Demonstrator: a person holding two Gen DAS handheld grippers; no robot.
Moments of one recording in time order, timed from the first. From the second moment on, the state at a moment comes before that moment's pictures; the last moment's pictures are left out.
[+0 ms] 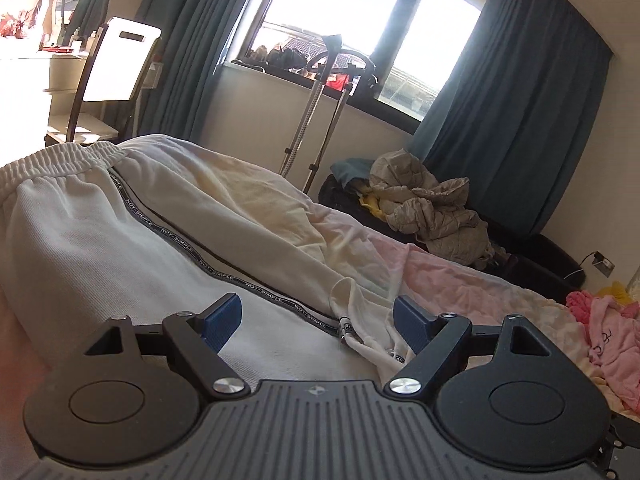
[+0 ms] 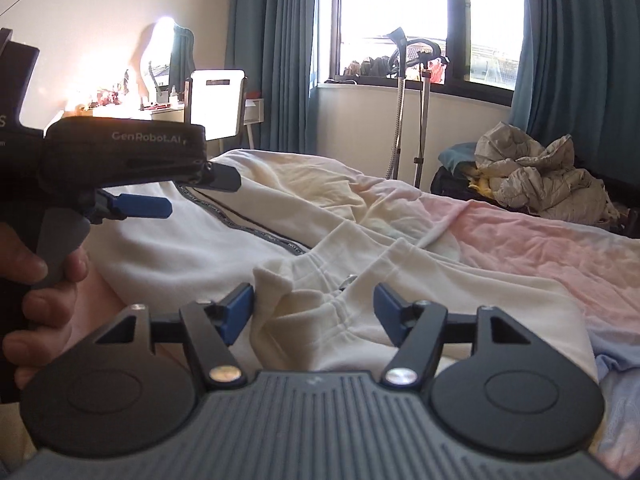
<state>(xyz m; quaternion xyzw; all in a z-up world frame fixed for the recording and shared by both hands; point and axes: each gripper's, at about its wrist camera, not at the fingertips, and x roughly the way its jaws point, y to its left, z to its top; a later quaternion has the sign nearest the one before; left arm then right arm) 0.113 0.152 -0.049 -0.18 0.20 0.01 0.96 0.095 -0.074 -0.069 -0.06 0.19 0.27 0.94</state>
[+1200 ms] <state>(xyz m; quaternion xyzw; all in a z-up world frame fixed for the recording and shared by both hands) 0.129 0.071 -0.101 -0.02 0.29 -0.01 0.96 0.148 -0.272 -0.152 0.31 0.34 0.13 0.88</state>
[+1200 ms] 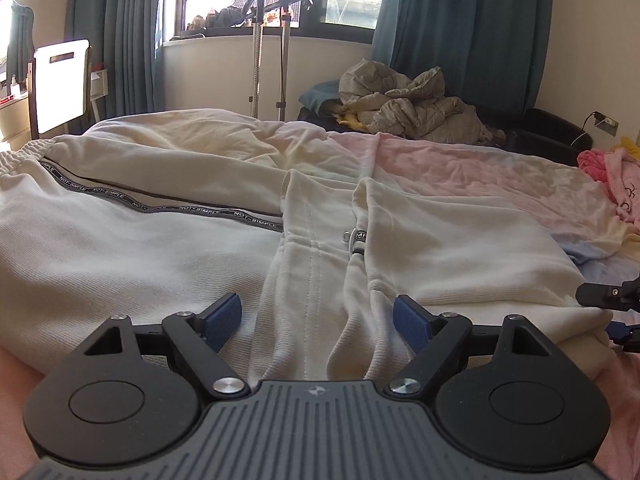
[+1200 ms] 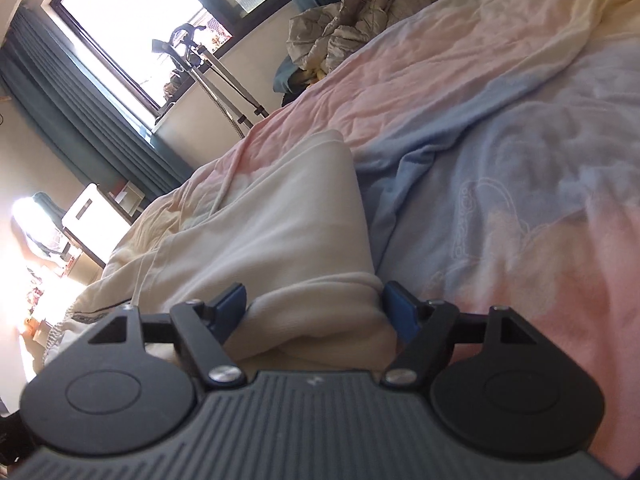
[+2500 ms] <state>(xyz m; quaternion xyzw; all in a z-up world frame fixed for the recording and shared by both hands) 0.127 0.076 -0.103 -0.06 0.28 -0.01 0.96 0.175 -0.281 -0.156 0.48 0.34 0.17 0.79</state>
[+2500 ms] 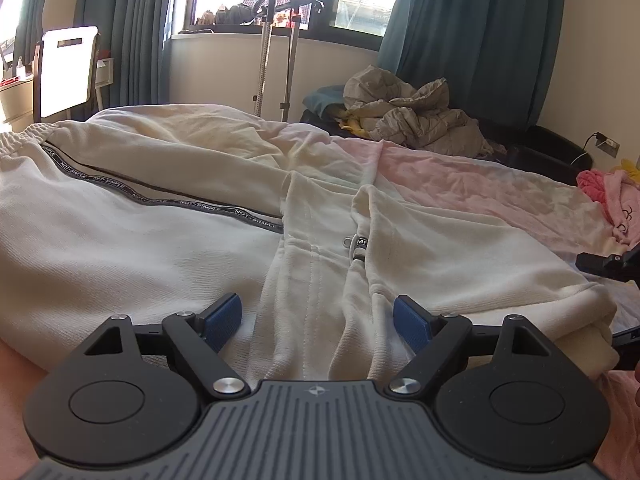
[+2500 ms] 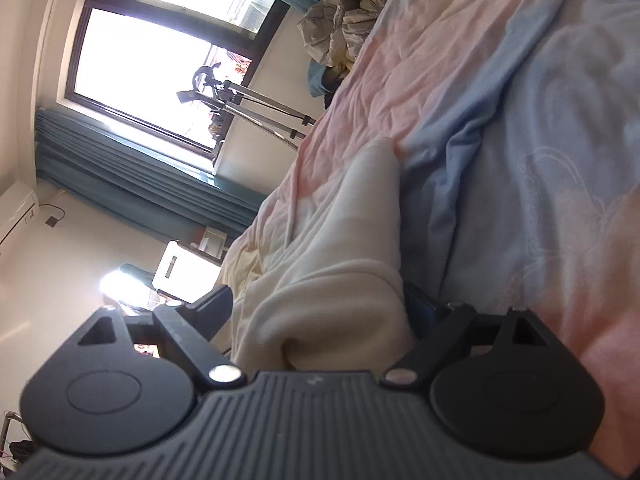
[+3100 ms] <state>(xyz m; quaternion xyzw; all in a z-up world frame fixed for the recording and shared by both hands) 0.114 0.083 -0.095 -0.08 0.27 0.00 0.96 0.170 -0.257 -0.140 0.43 0.35 0.12 0.82</state>
